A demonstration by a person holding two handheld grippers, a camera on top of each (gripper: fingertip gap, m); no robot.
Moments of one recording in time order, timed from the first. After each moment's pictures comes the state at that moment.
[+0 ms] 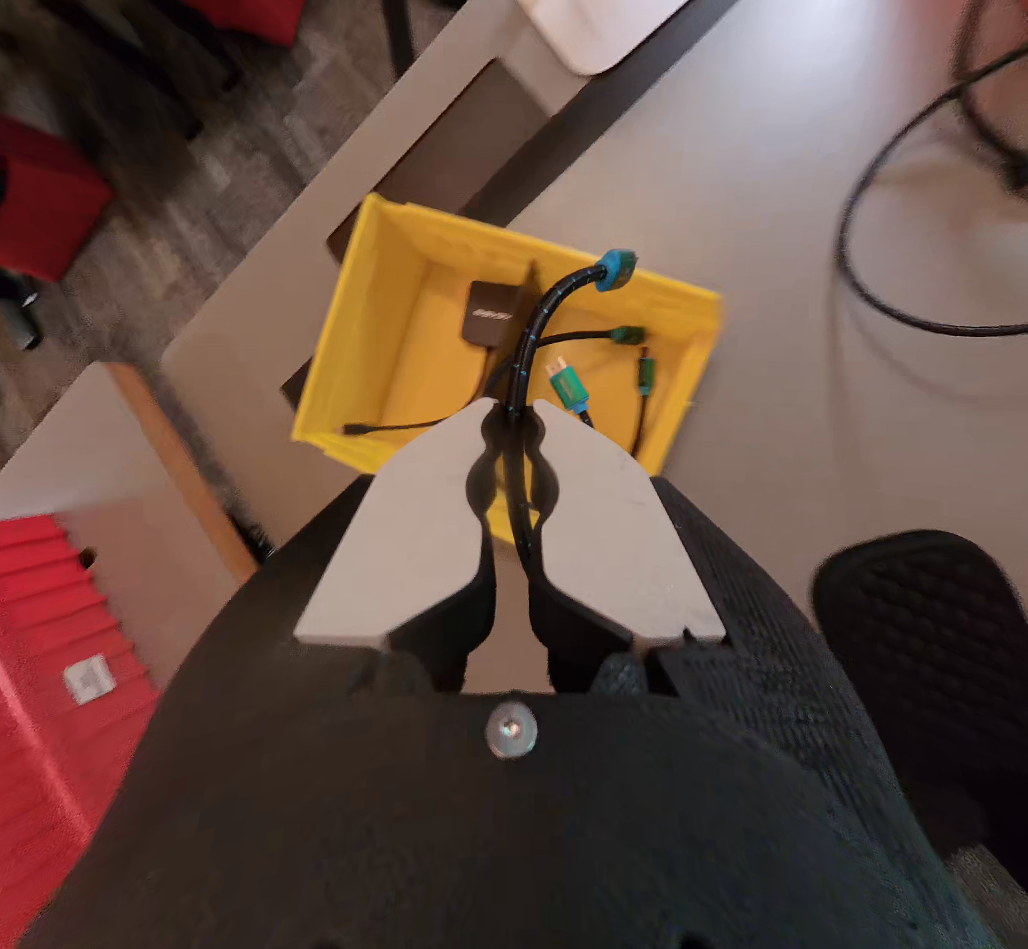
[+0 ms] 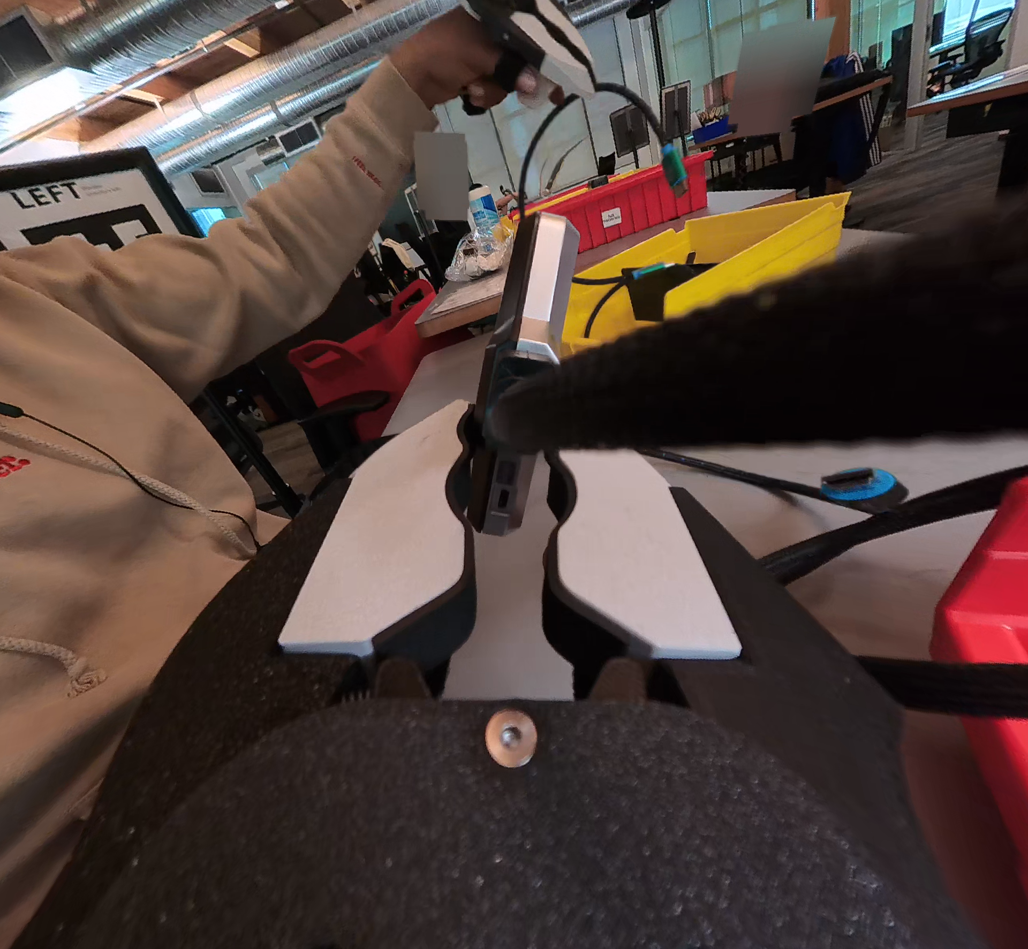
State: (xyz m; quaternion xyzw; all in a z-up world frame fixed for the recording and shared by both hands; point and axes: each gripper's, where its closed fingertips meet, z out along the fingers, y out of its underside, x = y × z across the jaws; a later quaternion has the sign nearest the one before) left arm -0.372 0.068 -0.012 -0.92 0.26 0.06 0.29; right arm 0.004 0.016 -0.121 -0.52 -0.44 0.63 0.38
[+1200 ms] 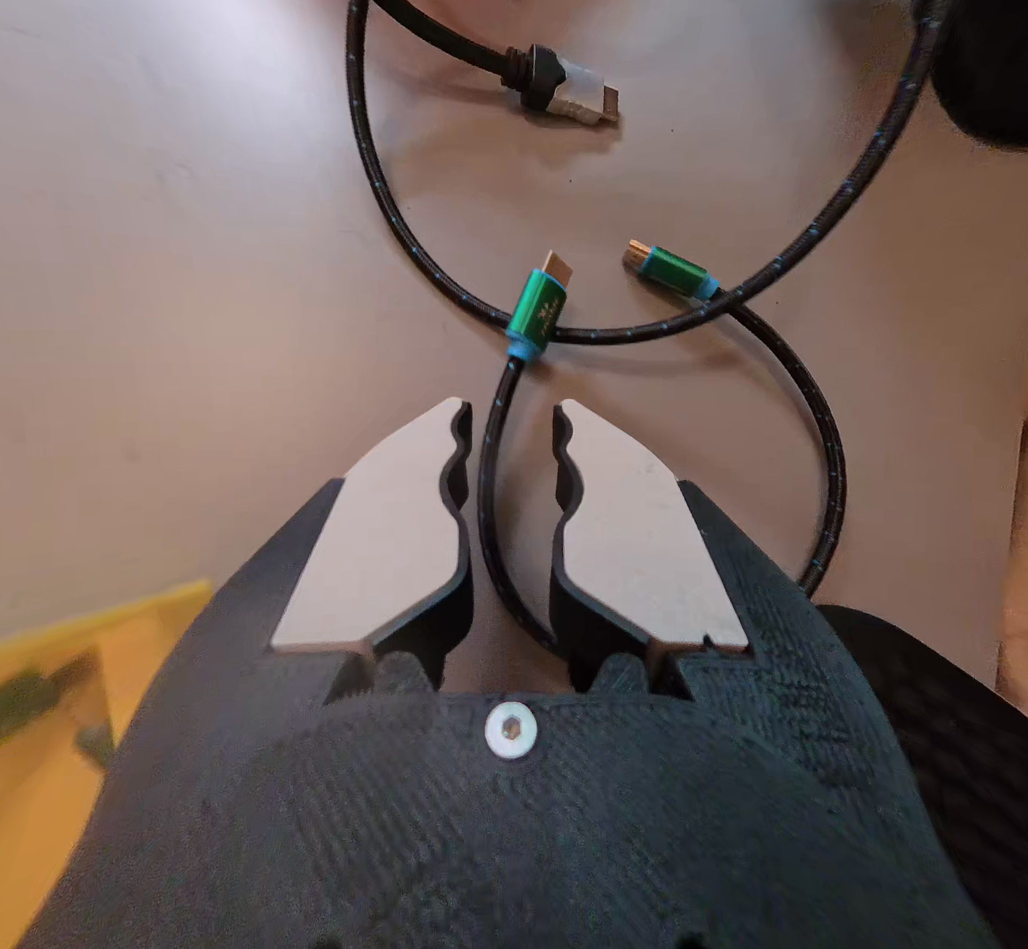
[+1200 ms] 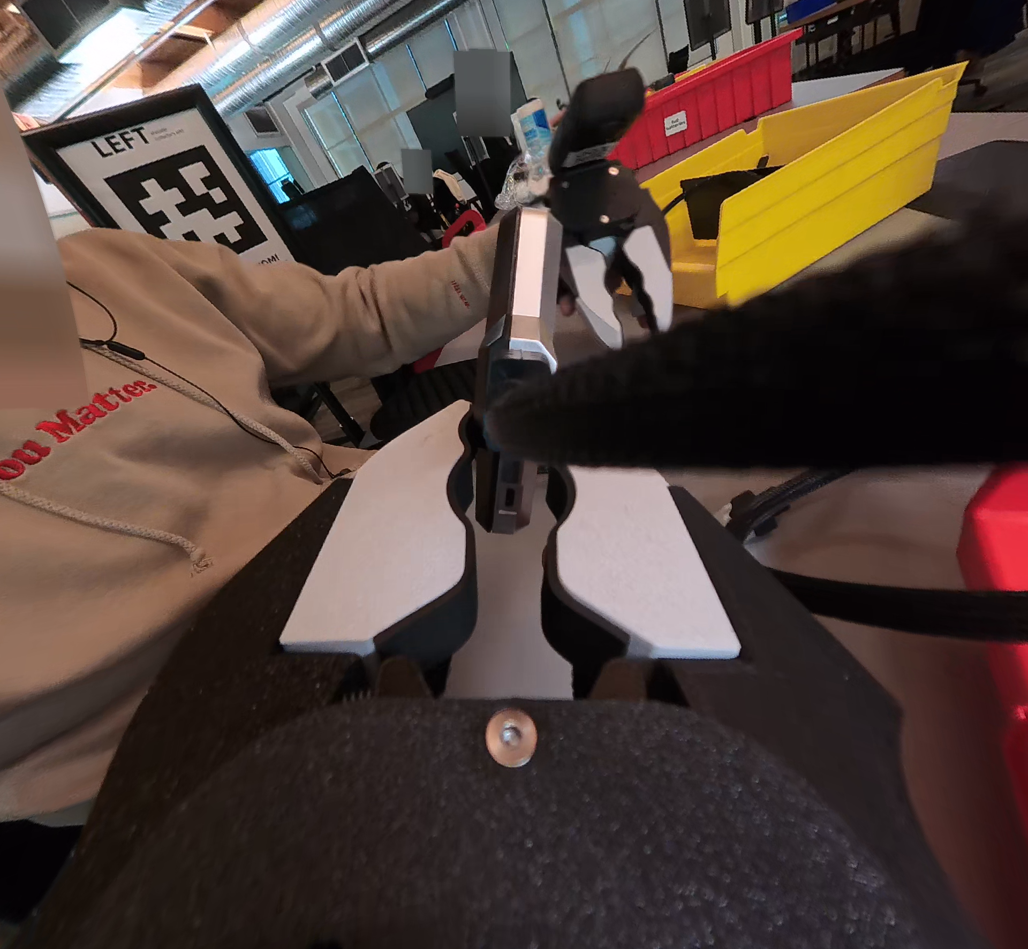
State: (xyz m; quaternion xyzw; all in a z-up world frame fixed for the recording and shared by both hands) left arm -0.157 0.018 -0.243 -0.82 0.46 -0.25 0.24; right arm 0.033 0.006 -0.142 -0.52 -0.48 0.64 0.30
